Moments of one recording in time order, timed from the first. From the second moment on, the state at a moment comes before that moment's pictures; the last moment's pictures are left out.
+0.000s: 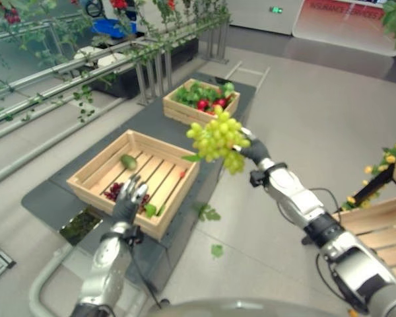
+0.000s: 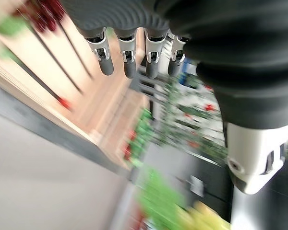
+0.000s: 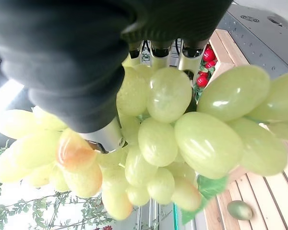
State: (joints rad) left arm 0.17 0.35 -0.14 0.36 -0.58 -0.15 0.08; right arm -0.49 -0.46 0.48 0.31 0.52 -0.05 -0.09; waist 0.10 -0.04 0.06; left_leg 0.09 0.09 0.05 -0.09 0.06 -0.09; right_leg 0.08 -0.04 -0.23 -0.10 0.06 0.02
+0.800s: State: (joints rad) left arm 0.15 0.21 0.02 1.25 -0.06 -0.04 0.20; right arm 0.00 -0.56 0.19 0.00 0.40 -0.12 -0.08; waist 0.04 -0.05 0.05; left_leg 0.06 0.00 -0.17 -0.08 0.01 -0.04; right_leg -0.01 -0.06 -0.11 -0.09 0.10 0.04
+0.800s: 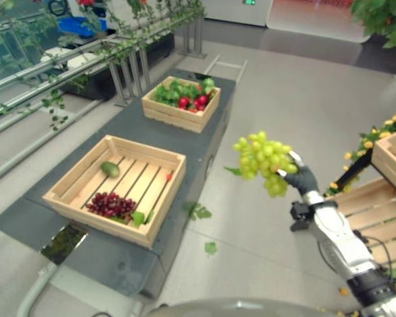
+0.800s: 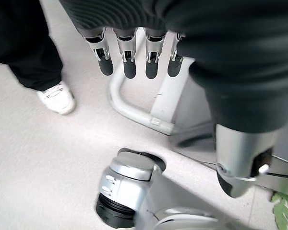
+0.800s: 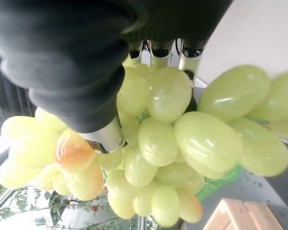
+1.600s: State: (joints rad) left arm 0.03 0.24 -0.12 1.19 0.07 -0.08 0.23; right arm 0.20 -0.49 0.05 -0.11 0.34 -0.15 -0.08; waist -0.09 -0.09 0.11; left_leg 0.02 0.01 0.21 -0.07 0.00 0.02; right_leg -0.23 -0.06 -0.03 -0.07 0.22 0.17
